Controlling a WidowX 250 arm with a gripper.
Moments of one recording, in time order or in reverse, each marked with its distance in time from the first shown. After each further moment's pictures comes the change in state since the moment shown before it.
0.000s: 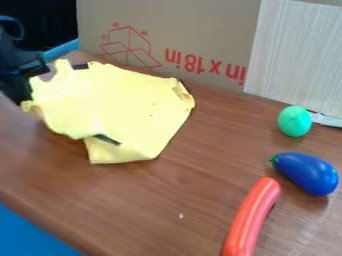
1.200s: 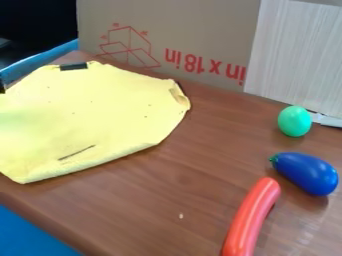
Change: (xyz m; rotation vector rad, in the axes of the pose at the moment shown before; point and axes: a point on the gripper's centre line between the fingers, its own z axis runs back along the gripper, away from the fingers) arm 0.004 0.067 0.003 0.330 0.037 -0.083
